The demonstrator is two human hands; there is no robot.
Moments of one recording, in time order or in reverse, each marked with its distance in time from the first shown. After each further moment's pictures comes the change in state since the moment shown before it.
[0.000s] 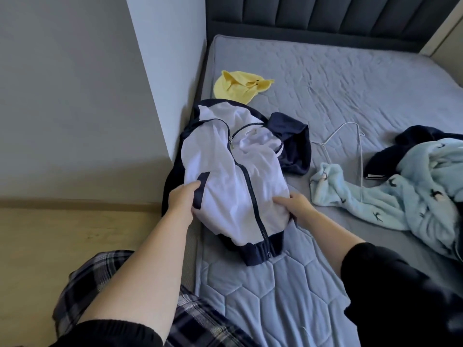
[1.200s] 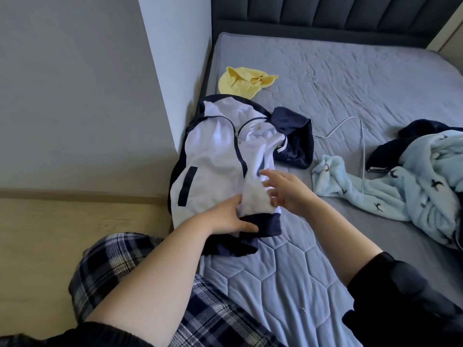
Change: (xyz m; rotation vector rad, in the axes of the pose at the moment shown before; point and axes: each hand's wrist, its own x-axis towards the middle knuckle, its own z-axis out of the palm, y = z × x) left_hand -0.057 -0.039 0.015 0.922 -0.819 0.327; right_hand -0.078 -0.049 0.020 0.221 -0.285 -0.185
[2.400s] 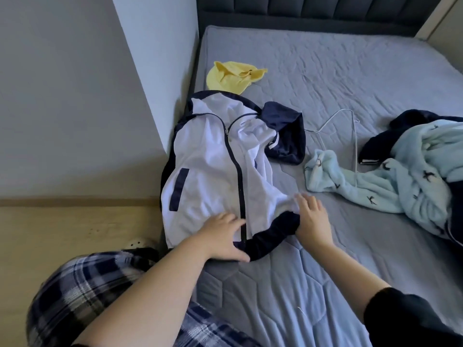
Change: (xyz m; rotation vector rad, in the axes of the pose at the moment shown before) left_hand -0.003 -0.026 0.026 0.830 -0.080 -0.037; right_hand -0.015 0.120 -0.070 -1.213 0.492 -0.340
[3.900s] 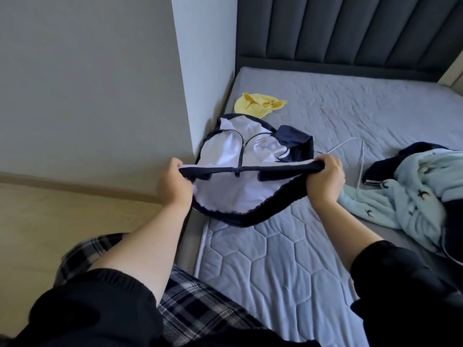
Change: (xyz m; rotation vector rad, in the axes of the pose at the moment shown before) left_hand -0.096 -0.007 -0.064 -0.534 1.187 -0.714; right_hand 0.025 -0.053 -0.122 0.559 0.498 0.192
